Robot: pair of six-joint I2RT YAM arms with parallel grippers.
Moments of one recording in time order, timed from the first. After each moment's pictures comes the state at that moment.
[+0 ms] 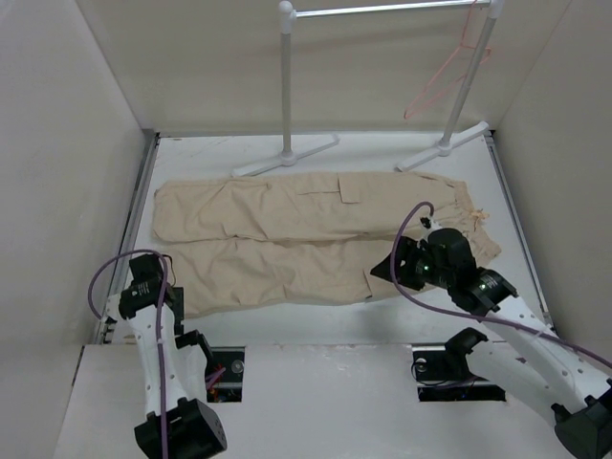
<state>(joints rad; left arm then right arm) 0.42 0.69 0.59 -1.20 -0.25 -1.23 0.54 0.73 0.61 -0.51 -0.21 0.83</state>
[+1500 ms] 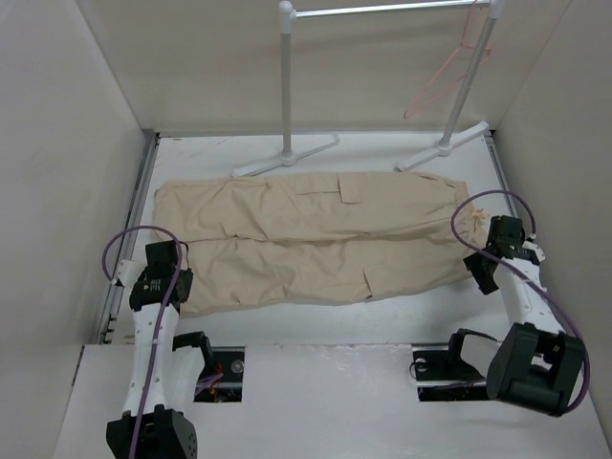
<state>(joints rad) 0.19 0.70 0.55 -0.86 -0.30 -1.18 -0.29 1.06 0.65 -0.72 0.28 0.85</state>
